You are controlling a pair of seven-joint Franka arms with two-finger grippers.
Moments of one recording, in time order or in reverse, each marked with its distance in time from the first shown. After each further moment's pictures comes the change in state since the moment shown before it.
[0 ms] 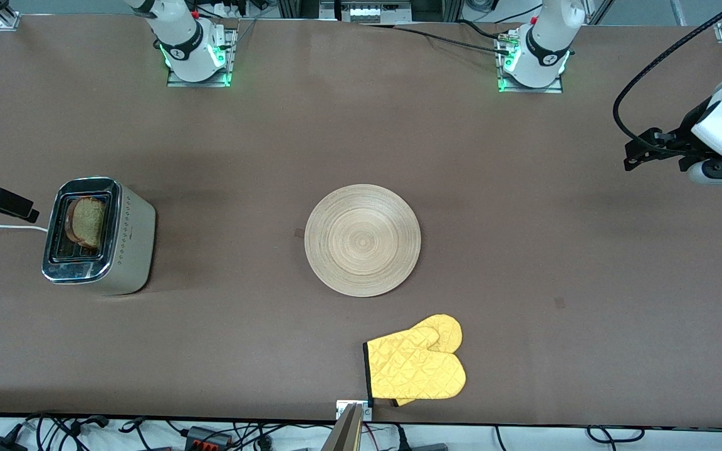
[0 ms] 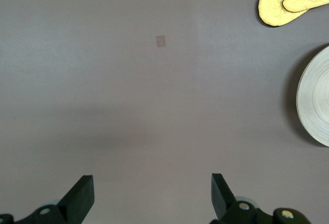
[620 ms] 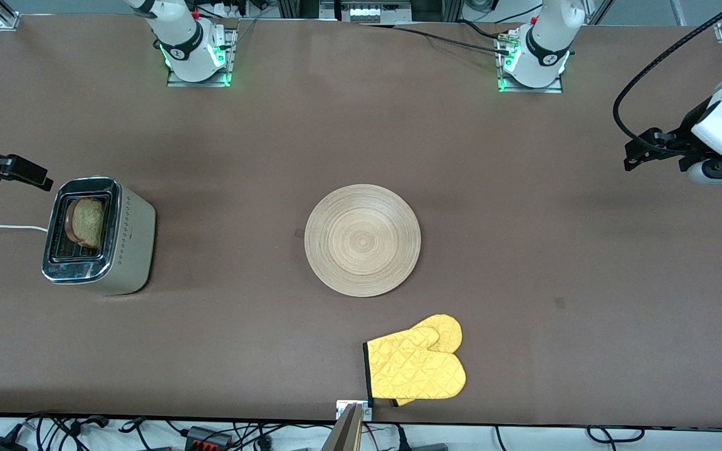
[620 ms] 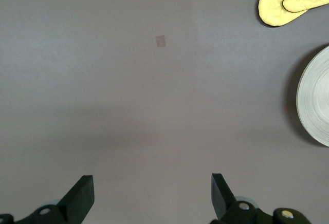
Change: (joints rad) left arm 0.000 0.000 0.000 0.000 0.000 0.000 0.000; right arm 0.001 -0.169 0.017 -0.241 -0.025 0.033 0.000
